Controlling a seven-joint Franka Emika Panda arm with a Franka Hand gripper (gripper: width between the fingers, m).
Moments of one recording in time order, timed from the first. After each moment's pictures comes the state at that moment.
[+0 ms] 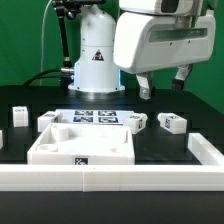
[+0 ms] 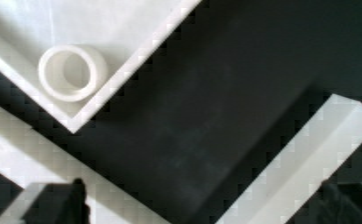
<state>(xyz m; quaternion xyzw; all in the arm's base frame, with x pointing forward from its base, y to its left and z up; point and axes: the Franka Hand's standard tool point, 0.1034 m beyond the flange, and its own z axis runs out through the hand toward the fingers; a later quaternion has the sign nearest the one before) 0.574 0.071 0.117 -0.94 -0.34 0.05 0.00</state>
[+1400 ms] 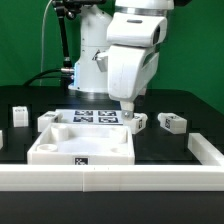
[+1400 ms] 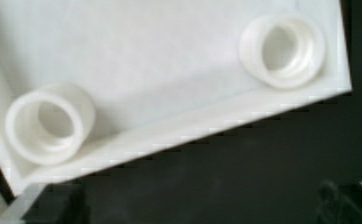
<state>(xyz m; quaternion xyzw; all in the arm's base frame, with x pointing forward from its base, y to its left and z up) 0.538 0.022 0.076 -0.82 -0.57 0.05 0.02</state>
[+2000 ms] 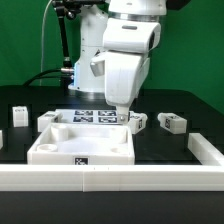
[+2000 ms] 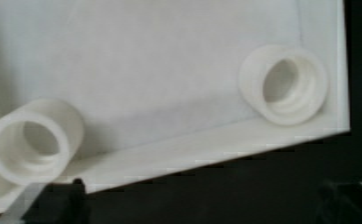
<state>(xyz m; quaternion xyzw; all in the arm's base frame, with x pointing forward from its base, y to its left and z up) 0.523 0.009 0.063 -0.76 -0.64 0.04 0.02</state>
